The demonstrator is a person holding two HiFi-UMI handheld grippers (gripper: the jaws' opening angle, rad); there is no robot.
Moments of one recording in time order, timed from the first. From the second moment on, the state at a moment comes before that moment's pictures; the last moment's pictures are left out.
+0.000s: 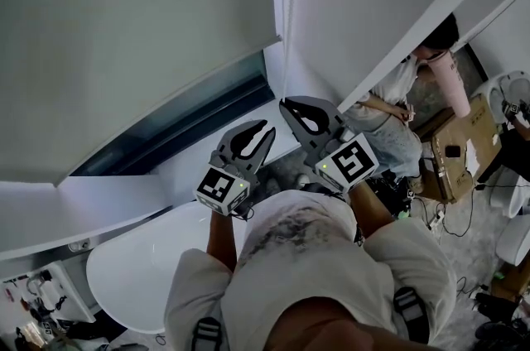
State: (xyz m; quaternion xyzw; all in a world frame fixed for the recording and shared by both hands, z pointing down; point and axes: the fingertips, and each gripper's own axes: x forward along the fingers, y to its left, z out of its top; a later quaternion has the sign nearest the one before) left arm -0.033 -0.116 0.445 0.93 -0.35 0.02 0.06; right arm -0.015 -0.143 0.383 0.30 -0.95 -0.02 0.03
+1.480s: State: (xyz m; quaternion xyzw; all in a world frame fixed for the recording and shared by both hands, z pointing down) left arm -0.007 -0.145 0.236 0.93 -0.35 -0.06 -0.05; right arm -0.023 -0.136 0.383 0.30 -0.95 -0.04 0.02
